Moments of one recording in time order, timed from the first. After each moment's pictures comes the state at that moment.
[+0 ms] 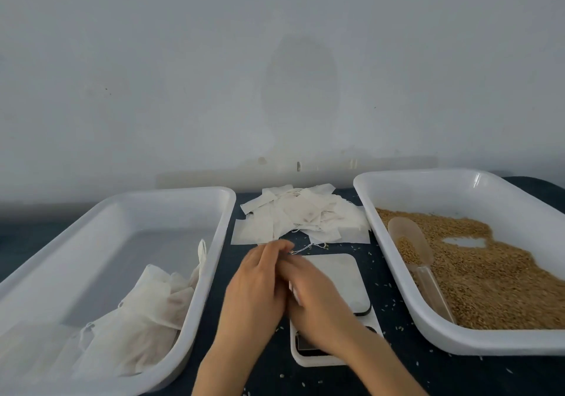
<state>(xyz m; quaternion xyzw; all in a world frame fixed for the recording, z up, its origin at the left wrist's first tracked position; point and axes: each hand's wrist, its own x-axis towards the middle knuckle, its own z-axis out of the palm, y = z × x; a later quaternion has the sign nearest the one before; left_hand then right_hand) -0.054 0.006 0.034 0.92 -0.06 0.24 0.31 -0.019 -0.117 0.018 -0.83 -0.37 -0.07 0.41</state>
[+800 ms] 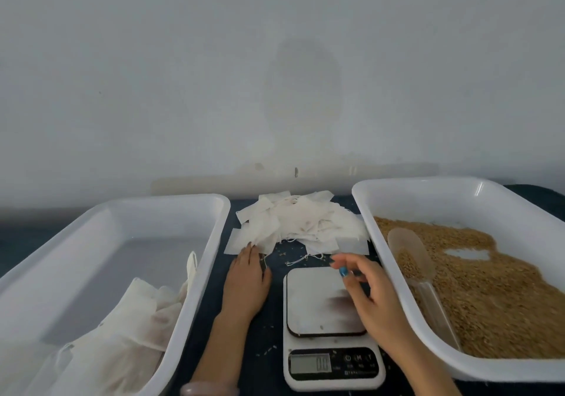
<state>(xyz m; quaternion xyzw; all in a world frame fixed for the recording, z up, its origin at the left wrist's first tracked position) 0.056 0.045 -0.051 0.97 0.07 0.12 0.18 0.024 -0.197 -0.019 -0.80 -0.21 -0.15 0.54</state>
